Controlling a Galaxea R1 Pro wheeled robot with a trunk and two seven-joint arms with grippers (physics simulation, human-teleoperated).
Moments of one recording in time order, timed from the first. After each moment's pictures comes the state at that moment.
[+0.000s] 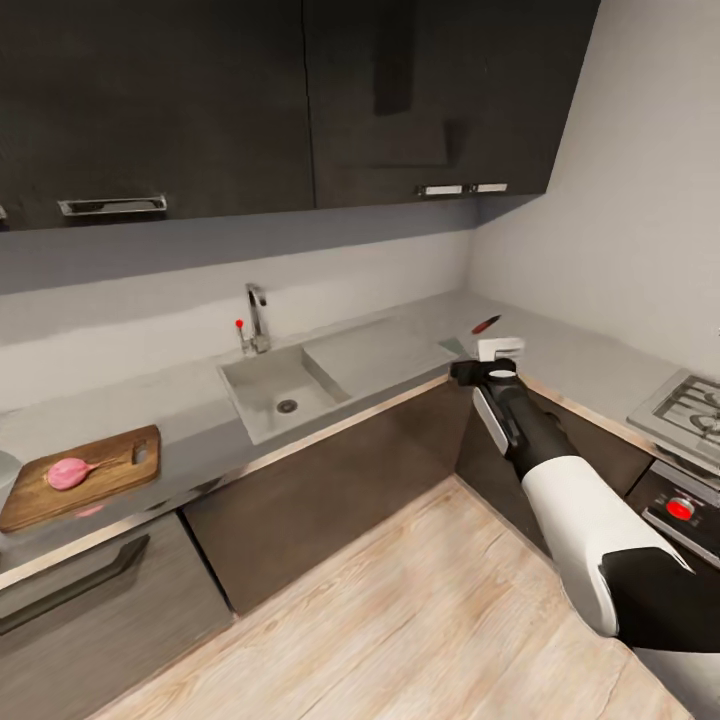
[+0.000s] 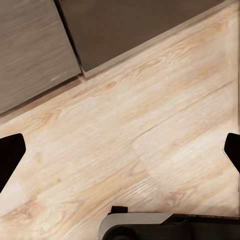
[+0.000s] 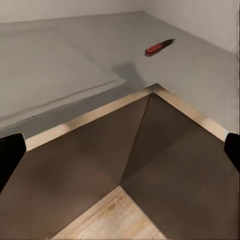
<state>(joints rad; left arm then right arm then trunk) 0.32 -0.02 -0.03 -0.93 0.00 -0.39 0.10 -1.13 -0.01 0.13 -0.74 -0.03 0.44 -0.24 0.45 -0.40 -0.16</state>
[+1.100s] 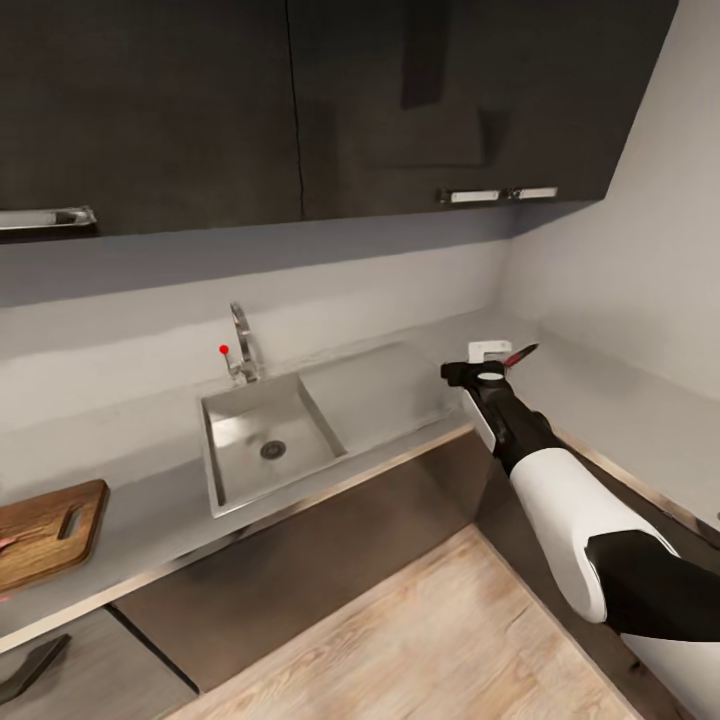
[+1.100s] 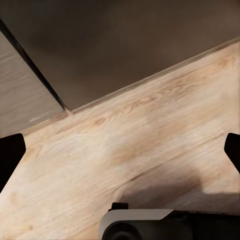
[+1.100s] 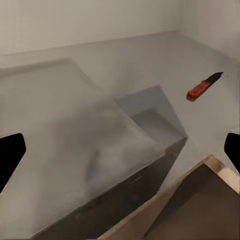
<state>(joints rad) 0.32 -0.02 -0.03 -0.92 0.00 -0.39 0.10 -1.17 0.03 0.13 -0.62 -0.04 0.34 -0.25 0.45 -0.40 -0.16</state>
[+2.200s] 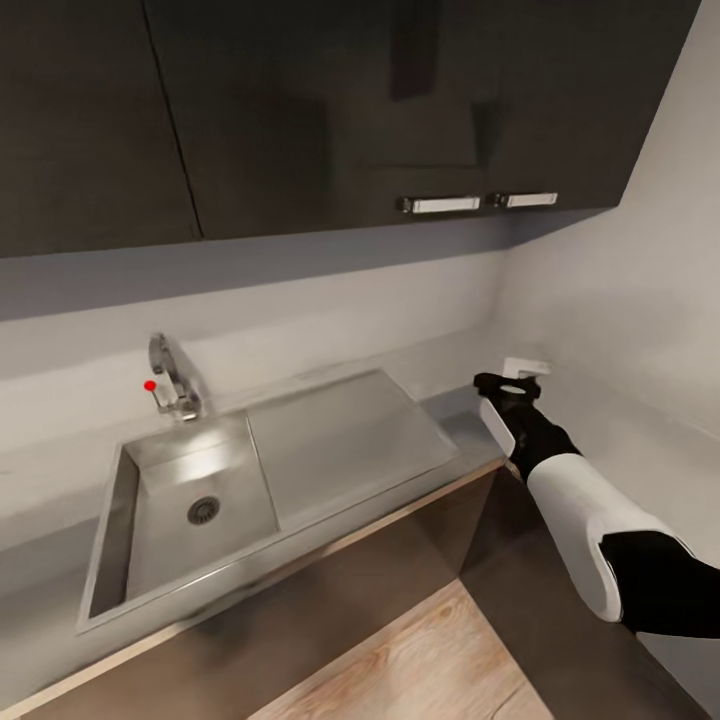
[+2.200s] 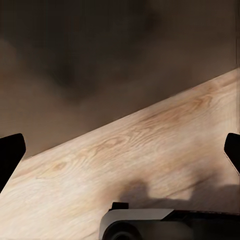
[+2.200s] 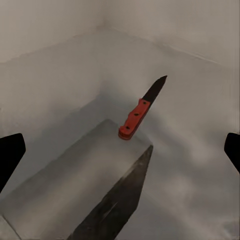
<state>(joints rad) 0.32 -0.02 -0.03 -0.92 0.00 -0.39 0.10 -1.16 -0.03 0.10 -0.52 -0.21 0.22 -0.46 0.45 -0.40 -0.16</state>
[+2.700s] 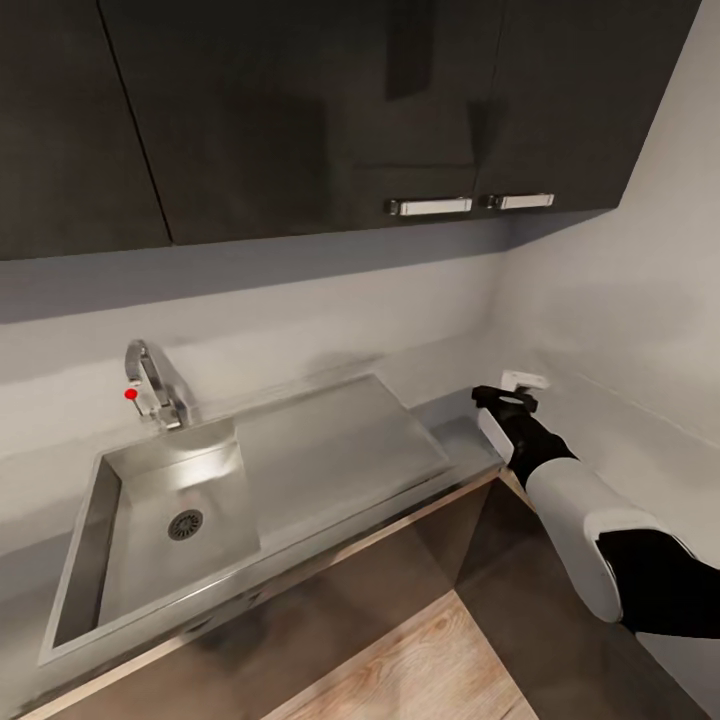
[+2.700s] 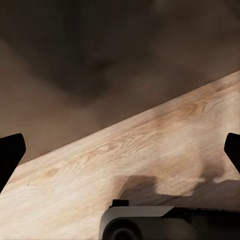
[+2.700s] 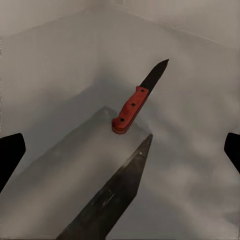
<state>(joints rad) 0.32 -0.02 -0.03 -0.91 0.00 -0.39 0.10 -1.16 -0.03 0.10 -0.44 -0.24 0.20 -0.45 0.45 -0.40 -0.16</state>
